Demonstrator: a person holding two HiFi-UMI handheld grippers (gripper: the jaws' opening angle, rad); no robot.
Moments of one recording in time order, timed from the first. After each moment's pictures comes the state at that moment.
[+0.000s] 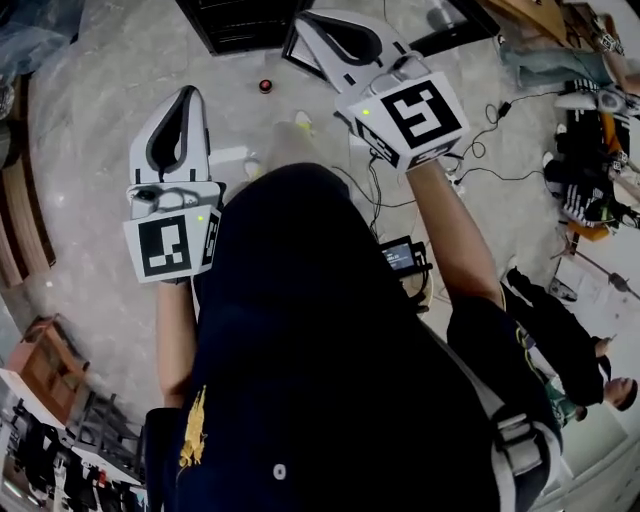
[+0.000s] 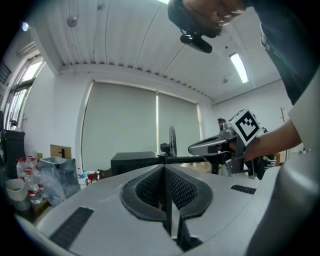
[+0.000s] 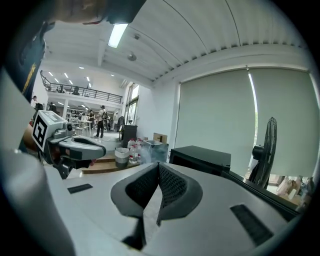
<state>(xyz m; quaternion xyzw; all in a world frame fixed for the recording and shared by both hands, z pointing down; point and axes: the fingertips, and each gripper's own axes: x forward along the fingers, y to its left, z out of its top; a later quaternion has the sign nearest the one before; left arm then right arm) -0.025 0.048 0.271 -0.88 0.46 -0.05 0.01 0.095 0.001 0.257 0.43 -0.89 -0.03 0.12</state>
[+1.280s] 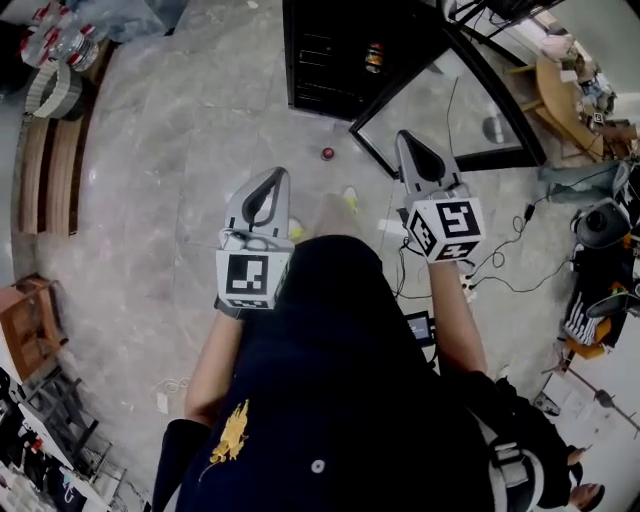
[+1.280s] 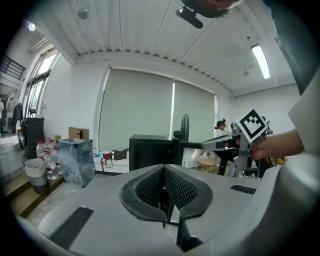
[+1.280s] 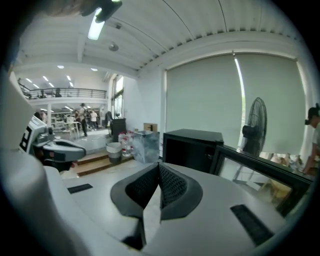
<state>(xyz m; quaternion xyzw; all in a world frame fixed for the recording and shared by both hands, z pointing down) -0.067 0.057 0.323 -0.84 0.53 -0.09 -0.07 0.109 -0.014 0.310 0.49 -0.86 0.05 0.15</state>
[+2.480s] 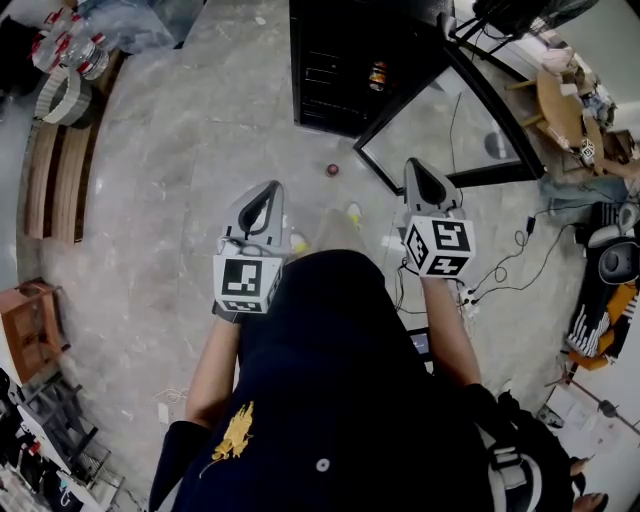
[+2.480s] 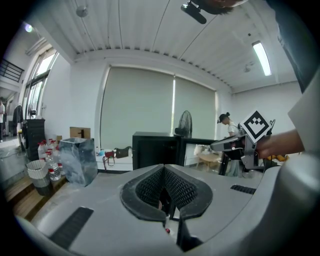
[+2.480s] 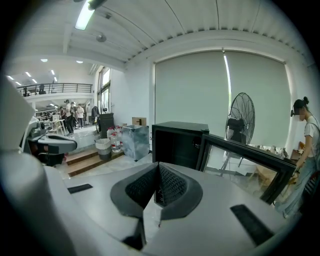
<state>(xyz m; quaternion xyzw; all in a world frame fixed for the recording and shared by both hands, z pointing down) -0.091 0.056 0.328 -0.84 0.52 -0.11 -0.07 0.130 -0.001 0.330 0.55 -0.81 0.09 0.18</state>
